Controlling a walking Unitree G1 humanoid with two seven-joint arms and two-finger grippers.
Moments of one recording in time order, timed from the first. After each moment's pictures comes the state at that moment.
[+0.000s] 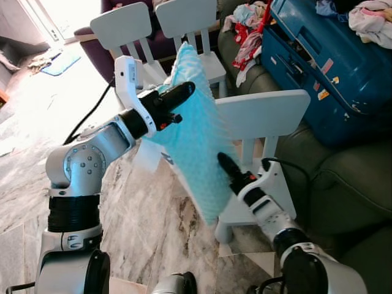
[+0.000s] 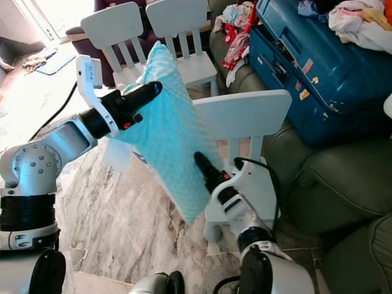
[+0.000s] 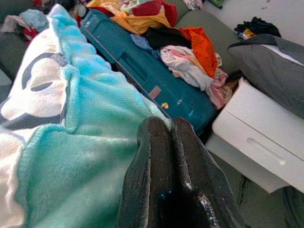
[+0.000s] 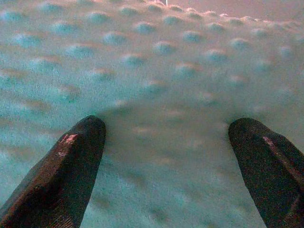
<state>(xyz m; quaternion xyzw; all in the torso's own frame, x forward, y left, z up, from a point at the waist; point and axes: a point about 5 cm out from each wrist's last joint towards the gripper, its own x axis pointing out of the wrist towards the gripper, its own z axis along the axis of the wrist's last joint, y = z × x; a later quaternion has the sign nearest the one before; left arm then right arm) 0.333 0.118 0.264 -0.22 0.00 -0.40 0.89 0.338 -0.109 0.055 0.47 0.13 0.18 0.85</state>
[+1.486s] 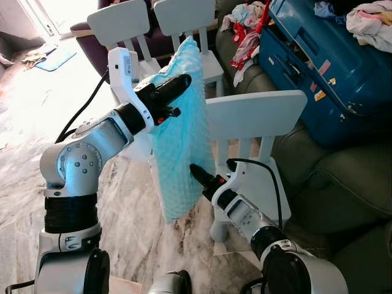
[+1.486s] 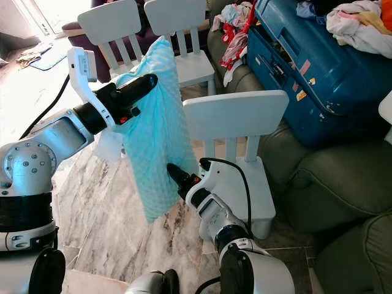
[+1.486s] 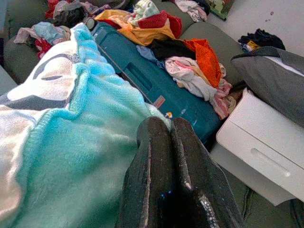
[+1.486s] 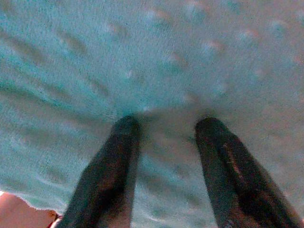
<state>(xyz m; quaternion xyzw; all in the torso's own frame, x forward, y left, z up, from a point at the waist) 0.330 0.120 0.273 -0.22 -0.01 -0.38 0.90 0.332 -0.055 0.056 0.43 0.19 0.24 0.85</state>
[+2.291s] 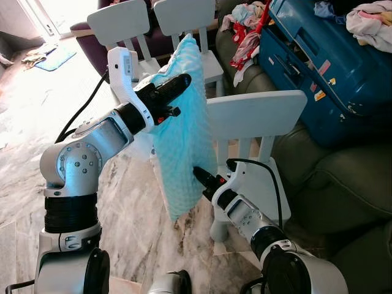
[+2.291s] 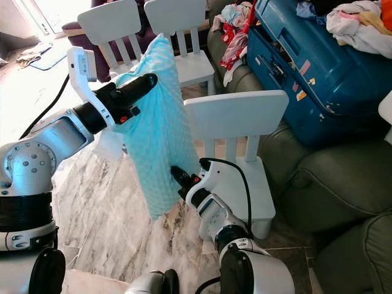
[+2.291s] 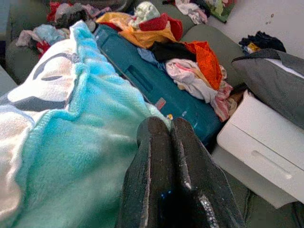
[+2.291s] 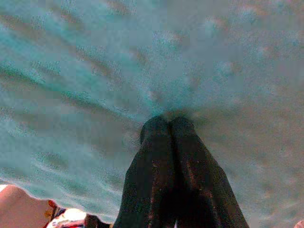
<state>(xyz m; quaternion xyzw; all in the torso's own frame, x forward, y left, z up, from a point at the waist) 0.331 0.120 0.277 -0.22 -0.02 -0.38 0.90 0.332 -0.055 0.055 0.42 0.19 0.24 0.85</state>
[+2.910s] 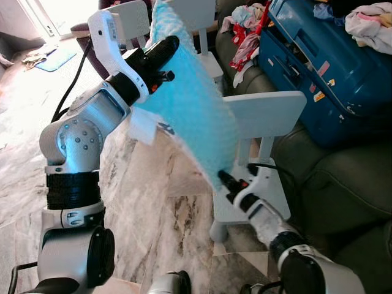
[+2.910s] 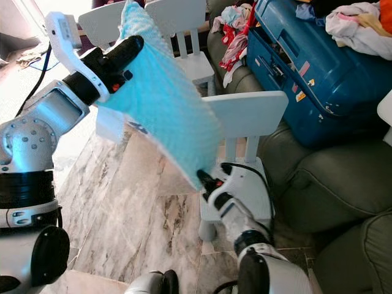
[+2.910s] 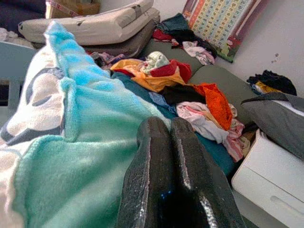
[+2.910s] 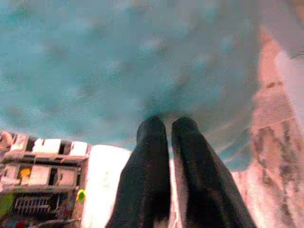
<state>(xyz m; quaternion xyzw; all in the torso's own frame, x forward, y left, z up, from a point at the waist) 0.349 0.127 0.310 -0.23 -0.09 -0.33 0.91 0.331 -0.115 0.039 0.37 0.18 0.15 0.90</state>
